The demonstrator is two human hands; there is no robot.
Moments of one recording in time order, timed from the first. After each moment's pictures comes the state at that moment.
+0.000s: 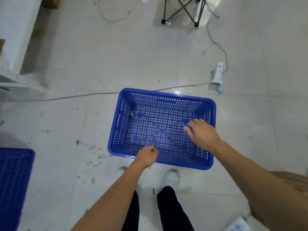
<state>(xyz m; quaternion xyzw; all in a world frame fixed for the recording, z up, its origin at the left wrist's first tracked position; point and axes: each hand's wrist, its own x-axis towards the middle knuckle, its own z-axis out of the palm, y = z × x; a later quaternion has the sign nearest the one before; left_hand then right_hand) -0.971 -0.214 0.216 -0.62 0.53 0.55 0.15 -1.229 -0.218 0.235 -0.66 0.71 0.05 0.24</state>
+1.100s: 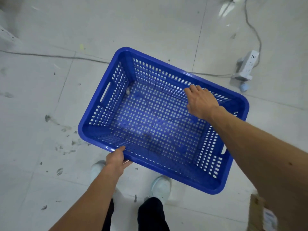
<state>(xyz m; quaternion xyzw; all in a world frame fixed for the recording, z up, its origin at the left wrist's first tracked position) -0.914 -0.206 -0.025 -0.76 -0.10 0.60 -0.23 -1.224 -0.366 0.051 -0.79 0.58 0.19 0.09</state>
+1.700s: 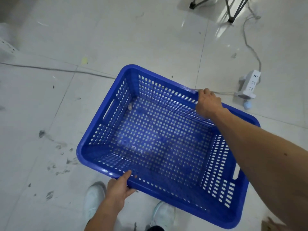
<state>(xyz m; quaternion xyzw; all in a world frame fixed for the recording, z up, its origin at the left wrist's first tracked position) -0.905 -0.197 -0.040 -0.73 -0.06 0.63 -0.26 -1.221 -0.443 0.012 -0.64 0.73 0.19 0.16</state>
